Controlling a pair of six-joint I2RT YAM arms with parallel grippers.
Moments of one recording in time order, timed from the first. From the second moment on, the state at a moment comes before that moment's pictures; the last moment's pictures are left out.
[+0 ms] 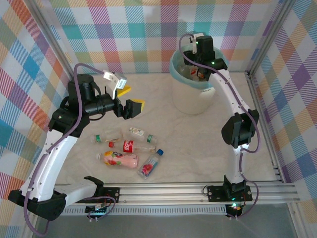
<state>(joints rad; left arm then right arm) -0.39 1.12 1.47 -0.71 0.57 0.01 0.33 2.06 2.19 -0.59 0.17 0.00</state>
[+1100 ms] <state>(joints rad) -0.39 1.12 1.45 -0.67 0.56 -0.04 0.28 1.93 2.25 -0.73 -0.08 0.21</state>
